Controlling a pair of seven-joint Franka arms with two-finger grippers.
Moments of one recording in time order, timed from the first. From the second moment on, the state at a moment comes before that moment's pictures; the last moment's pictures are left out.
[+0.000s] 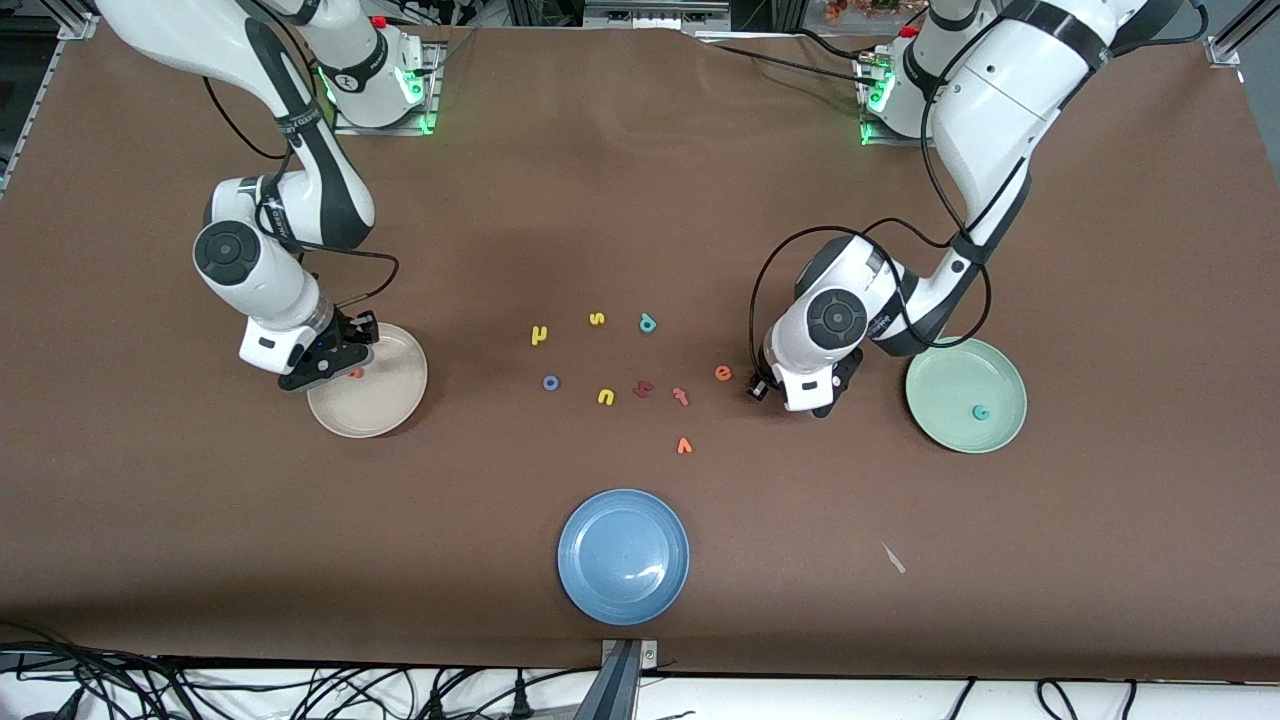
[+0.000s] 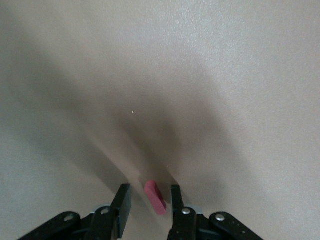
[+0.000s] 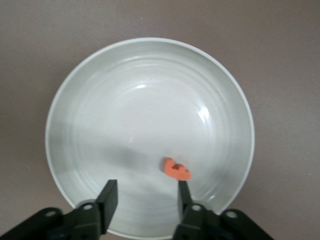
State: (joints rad) left arm -0.09 0.72 -0.43 -1.79 0.20 2.36 -1.58; right arm 0.21 0.32 -0.06 -2.20 -0.07 2.54 -0.23
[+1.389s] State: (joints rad) left arm 0.26 0.49 -0.43 -1.73 0.19 2.10 -0.81; right arm 0.44 0.52 0.16 -2.02 -0.07 2.57 0.50
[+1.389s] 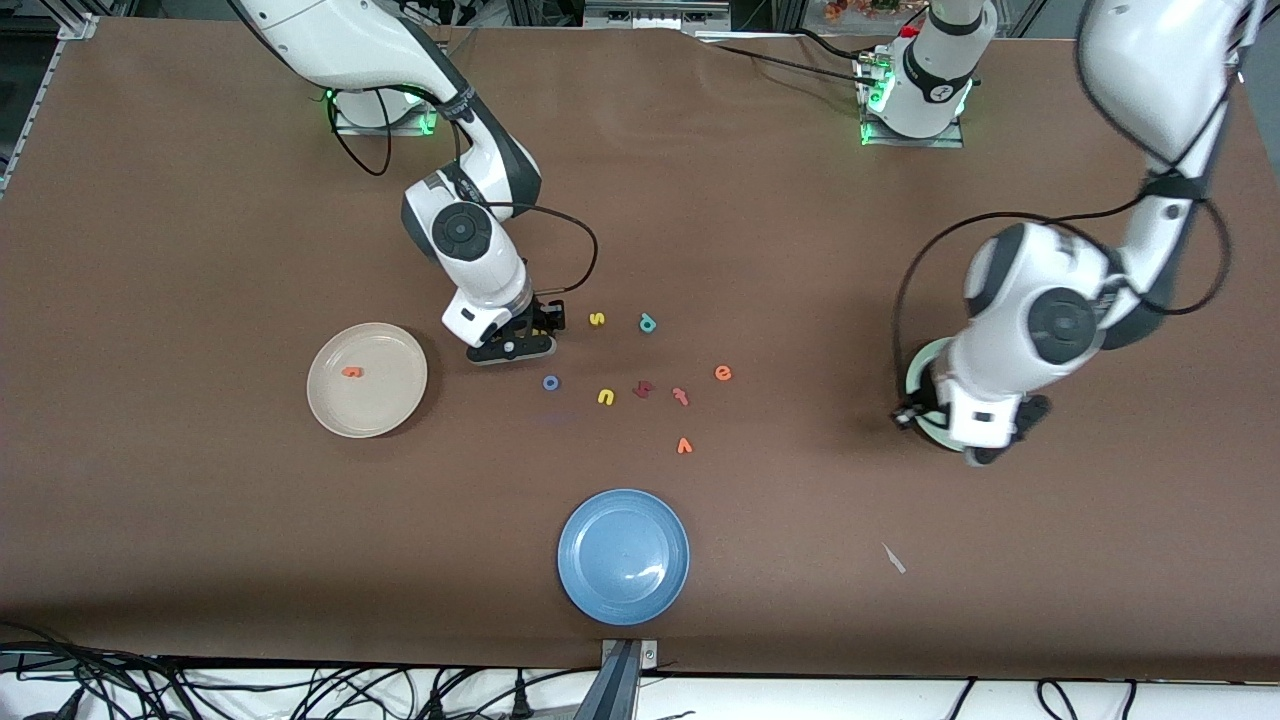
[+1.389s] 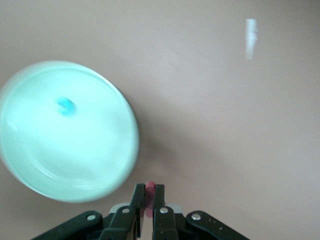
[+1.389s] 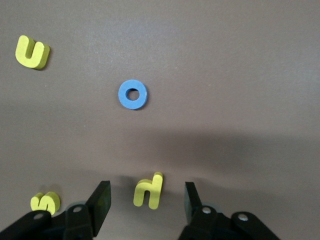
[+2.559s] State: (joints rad) left arm 0.10 0.55 -0.47 -1.68 0.12 2.09 -0.99; right arm 0.44 0.55 0.16 -2.03 -0.12 2.65 0.56
